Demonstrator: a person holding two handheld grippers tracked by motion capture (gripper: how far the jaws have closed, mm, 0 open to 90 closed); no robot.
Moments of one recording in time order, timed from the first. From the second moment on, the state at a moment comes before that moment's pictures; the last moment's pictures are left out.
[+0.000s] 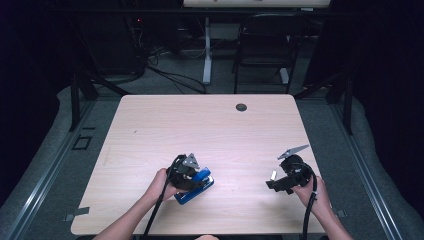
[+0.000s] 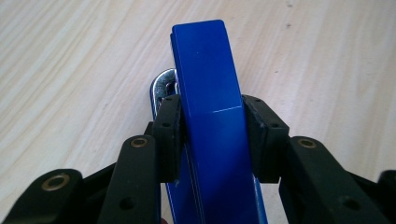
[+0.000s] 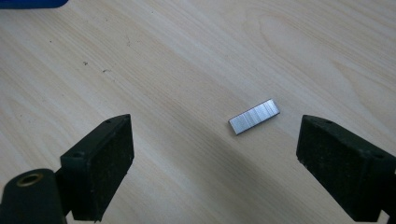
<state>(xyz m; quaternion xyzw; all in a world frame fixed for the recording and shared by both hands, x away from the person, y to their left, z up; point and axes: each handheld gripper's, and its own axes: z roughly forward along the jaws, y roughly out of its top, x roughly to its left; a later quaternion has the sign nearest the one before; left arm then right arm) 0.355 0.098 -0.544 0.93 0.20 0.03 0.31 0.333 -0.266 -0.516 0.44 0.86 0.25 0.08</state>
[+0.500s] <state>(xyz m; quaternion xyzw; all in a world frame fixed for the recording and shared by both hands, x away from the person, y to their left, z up) 0.346 0.090 -0.539 0.92 0.27 0.04 0.26 0.332 -0.268 -0.515 0.44 0.86 0.25 0.07</state>
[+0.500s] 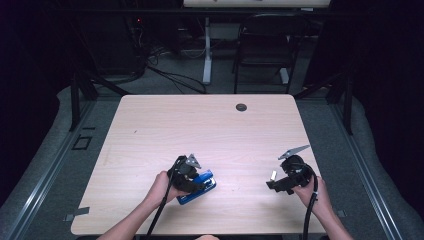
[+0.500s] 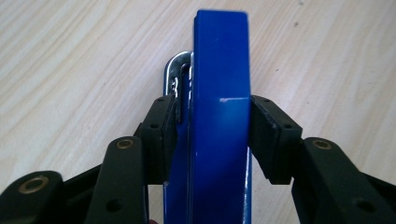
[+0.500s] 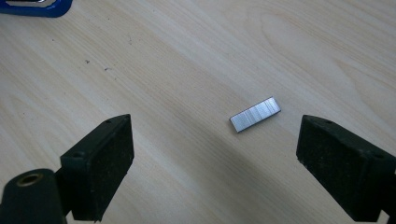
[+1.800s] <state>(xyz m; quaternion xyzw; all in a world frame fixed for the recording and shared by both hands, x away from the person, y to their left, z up) 0.353 0.073 -0.549 0.95 0.10 0.04 0.29 0.333 -0.264 -0.519 0.43 0.87 0.24 0.06</state>
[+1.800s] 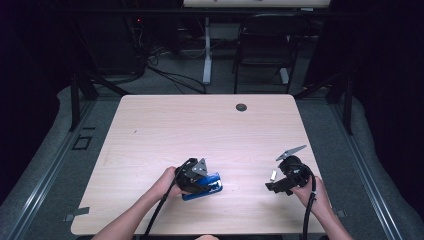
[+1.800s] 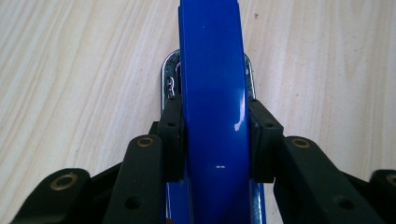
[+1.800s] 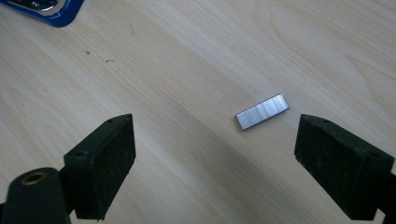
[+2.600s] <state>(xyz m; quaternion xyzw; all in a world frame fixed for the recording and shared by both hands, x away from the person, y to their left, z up) 0.344 0.053 -0.551 0.95 0.02 0.01 0.30 0.334 -0.263 -0.518 0.43 0.87 0.24 0.06</state>
